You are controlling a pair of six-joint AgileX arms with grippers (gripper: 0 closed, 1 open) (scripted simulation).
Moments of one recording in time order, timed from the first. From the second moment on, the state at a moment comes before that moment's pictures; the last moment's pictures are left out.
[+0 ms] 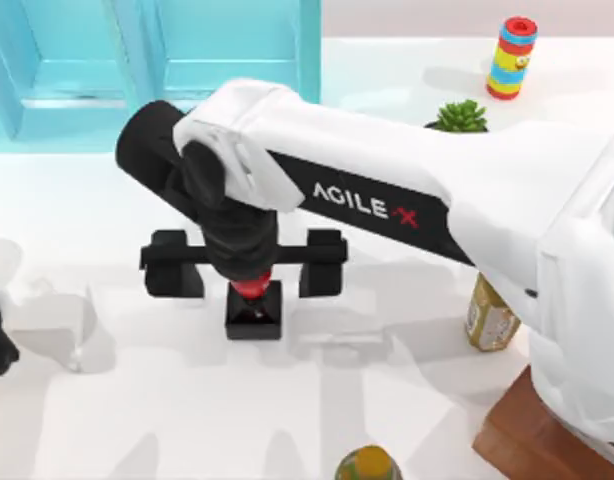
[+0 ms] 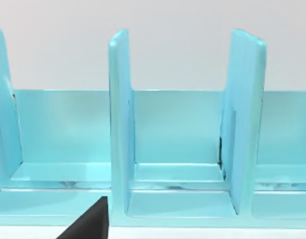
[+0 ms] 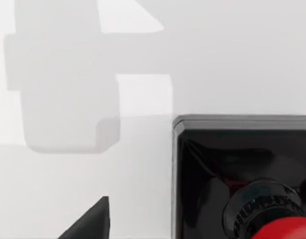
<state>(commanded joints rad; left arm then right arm) 0.00 0.00 0.00 0.00 0.00 0.00 0.89 2.46 2.15 -1.13 0.16 0.90</state>
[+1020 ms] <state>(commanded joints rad) 0.00 0.00 0.00 0.00 0.00 0.00 0.89 2.46 2.15 -1.13 0.16 0.90</state>
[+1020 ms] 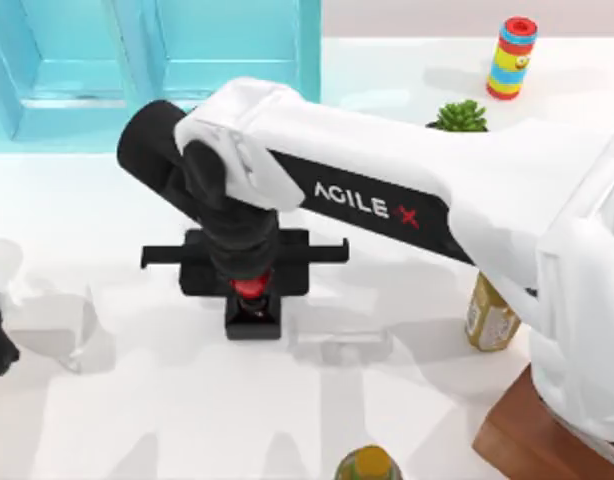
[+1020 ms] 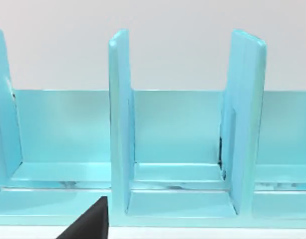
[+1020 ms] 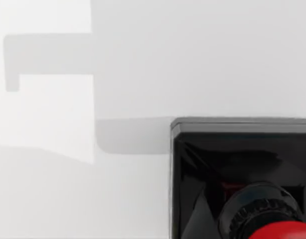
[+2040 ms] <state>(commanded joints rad) 0.00 0.00 0.00 0.00 0.00 0.00 0.89 2.47 2.35 -1.33 0.16 0.91</state>
